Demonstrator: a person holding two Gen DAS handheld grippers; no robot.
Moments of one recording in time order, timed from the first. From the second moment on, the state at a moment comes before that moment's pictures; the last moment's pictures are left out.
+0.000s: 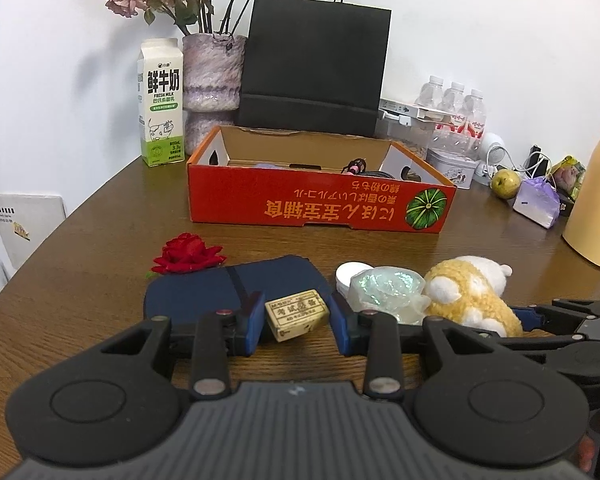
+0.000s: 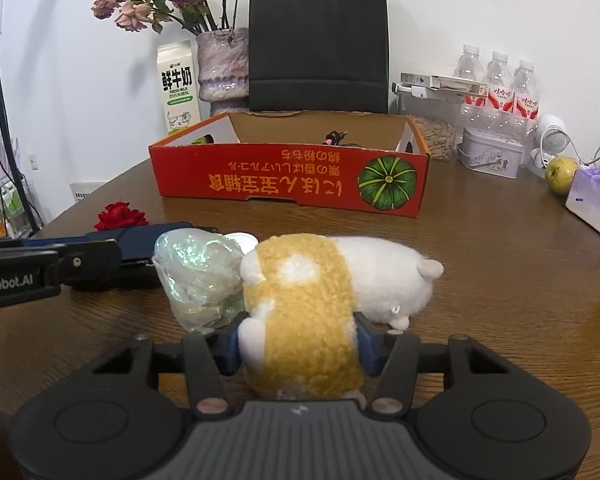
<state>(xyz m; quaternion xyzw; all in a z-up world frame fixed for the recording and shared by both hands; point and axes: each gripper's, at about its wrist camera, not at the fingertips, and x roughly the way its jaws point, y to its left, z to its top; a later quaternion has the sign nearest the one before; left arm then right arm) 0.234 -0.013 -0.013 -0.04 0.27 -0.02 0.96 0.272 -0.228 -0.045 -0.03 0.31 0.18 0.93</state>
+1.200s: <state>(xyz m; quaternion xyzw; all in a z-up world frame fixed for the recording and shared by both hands) 0.223 -0.024 0.036 -0.02 0.22 0.00 0.97 0.234 -0.227 0.013 -0.05 0.22 0.19 0.96</state>
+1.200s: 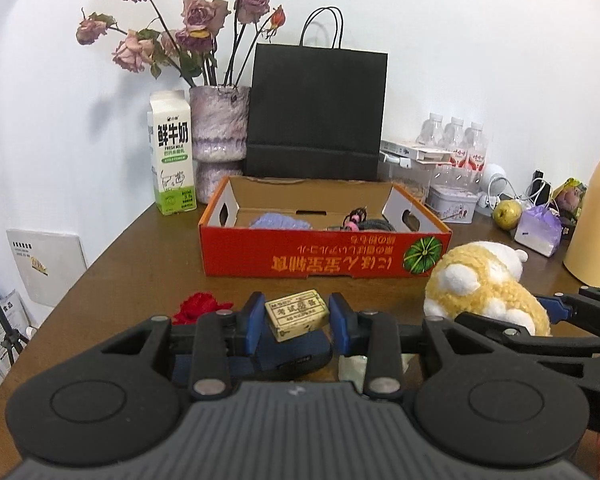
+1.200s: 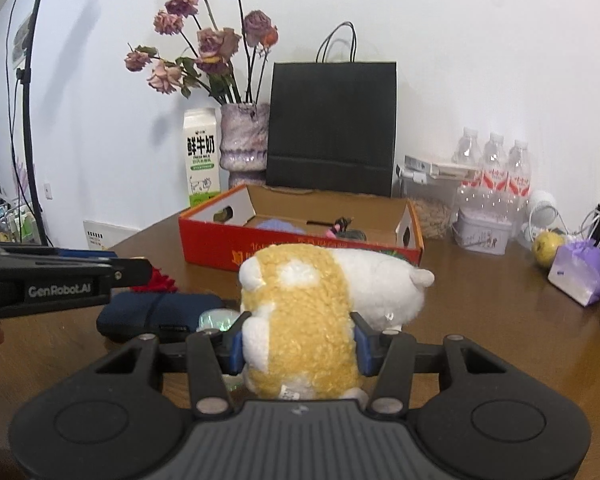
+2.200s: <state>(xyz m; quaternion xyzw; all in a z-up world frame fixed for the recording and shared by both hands) 0.341 -0.013 0.058 -0.06 0.21 0.01 0.98 0.344 -0.190 0.034 -0.05 0.19 0.20 0.96</state>
